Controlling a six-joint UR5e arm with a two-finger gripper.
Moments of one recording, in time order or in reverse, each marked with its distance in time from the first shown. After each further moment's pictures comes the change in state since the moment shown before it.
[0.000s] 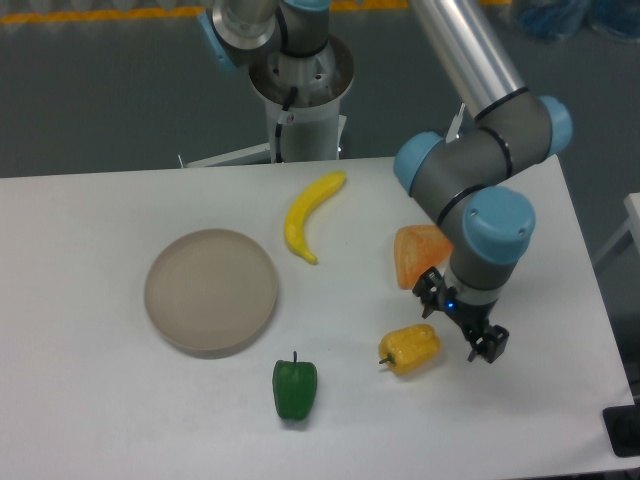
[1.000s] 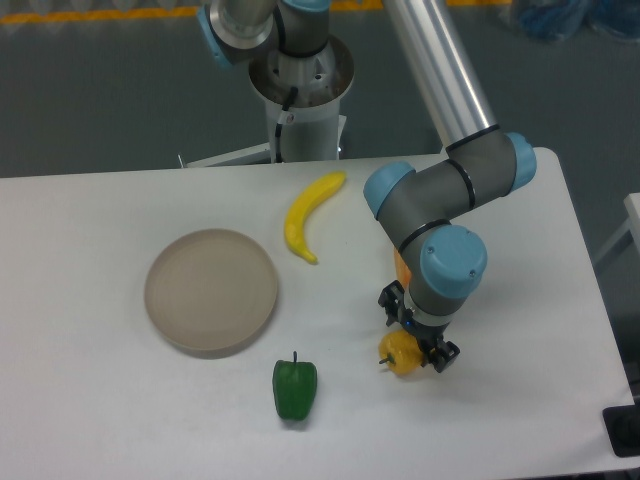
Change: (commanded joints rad) arm -0.014 -0.038 -0.029 0.005 -0.009 0.009
